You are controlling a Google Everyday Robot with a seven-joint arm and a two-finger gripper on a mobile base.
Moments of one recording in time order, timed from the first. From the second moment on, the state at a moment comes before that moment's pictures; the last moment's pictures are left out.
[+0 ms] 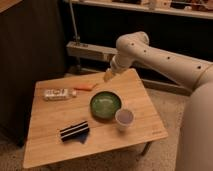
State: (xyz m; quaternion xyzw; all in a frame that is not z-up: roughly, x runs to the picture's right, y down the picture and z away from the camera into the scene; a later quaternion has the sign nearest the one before) arm 0.044 -0.073 0.772 -0.23 -0.03 0.48 0.85
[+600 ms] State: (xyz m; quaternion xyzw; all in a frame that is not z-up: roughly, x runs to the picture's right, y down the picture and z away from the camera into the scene) arm 0.009 -0.086 0.836 -0.27 -0.10 0.39 0.87
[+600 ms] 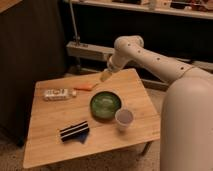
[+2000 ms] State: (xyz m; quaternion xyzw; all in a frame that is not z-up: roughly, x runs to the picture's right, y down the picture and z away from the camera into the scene) arm -0.073 -0.111 0.866 -0.19 -0.33 0.22 0.90
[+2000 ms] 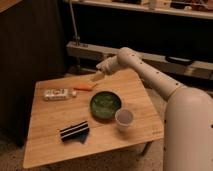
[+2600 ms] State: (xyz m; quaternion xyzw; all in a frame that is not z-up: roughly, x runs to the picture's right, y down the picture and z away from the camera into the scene) arm -0.086 -0.113 0.902 -0.22 -0.25 0.16 0.93
